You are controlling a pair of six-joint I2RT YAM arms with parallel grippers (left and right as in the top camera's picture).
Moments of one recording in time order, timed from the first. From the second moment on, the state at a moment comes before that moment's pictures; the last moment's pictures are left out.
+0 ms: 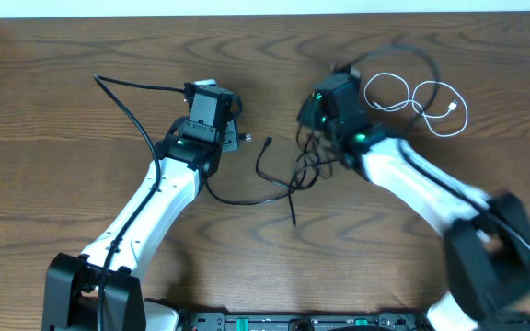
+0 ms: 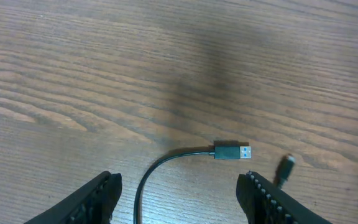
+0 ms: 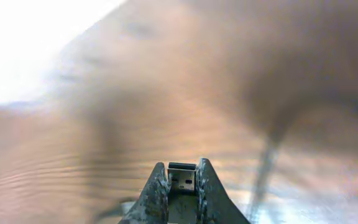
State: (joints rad) left arm -0.32 1.53 1.03 -0.44 -0.26 -0.38; right arm 0.50 1.74 1.15 -0.03 0.08 0.79
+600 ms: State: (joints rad) left arm -0.31 1.53 1.03 -0.42 -0.20 -0.38; right arm 0.48 1.09 1.16 0.03 0.07 0.34
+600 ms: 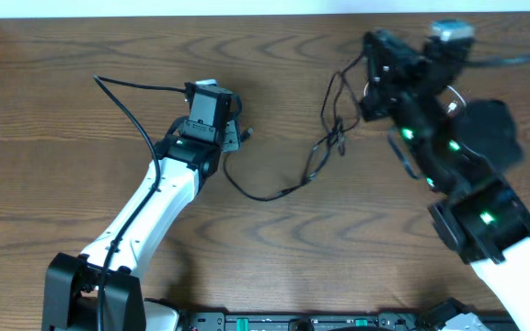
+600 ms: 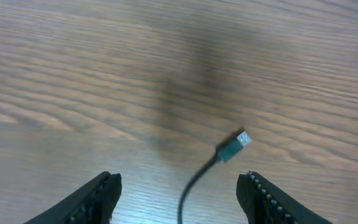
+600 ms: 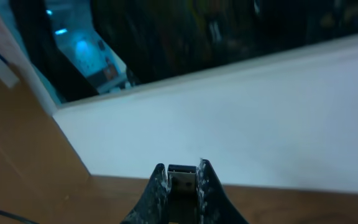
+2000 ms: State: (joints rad) left arm -0.30 1.57 1.03 -0.46 0.91 0.01; right arm 0.43 1.10 1.16 0.29 -0.32 0.50
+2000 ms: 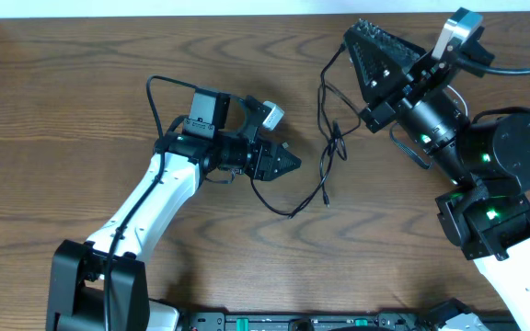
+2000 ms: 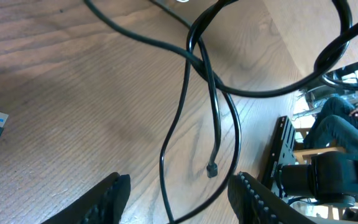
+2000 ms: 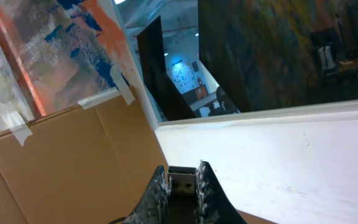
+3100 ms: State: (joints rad) left arm -0.43 1.75 1.03 -0.32 0.85 -0.13; right arm 0.42 1.10 1.16 0.26 -0.33 0.51
